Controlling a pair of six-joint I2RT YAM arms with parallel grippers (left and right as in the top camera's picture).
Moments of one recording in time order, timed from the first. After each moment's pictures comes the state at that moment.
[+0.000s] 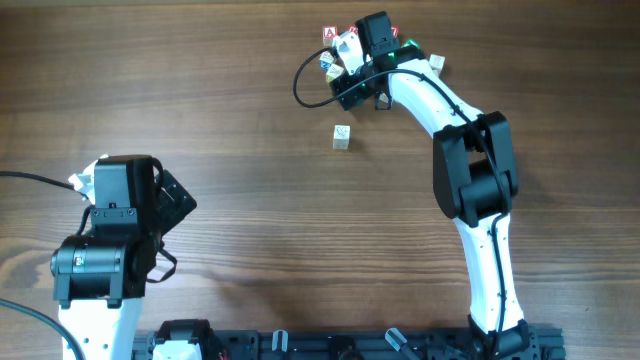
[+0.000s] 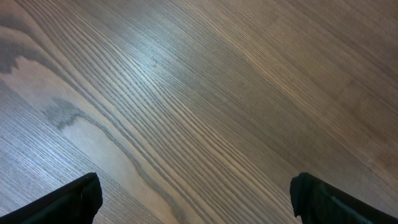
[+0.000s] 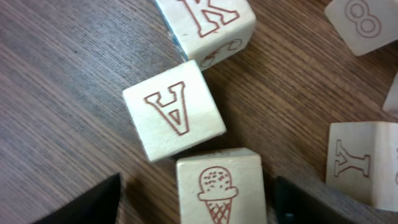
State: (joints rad) left arm 0.00 0.93 1.04 -1.17 -0.31 -0.65; right arm 0.35 2.46 1.97 -0.58 -0.17 -0.28
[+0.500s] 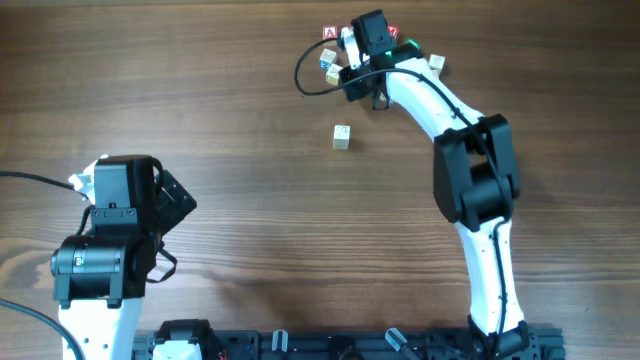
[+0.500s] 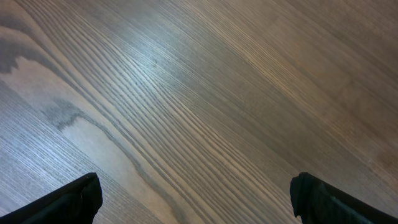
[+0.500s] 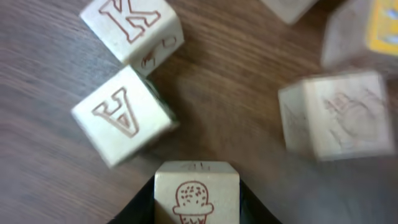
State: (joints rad) left arm 0.00 0.93 1.04 -1.17 -0.31 -0.65; right arm 0.37 2.40 1.97 -0.63 -0.03 -0.01
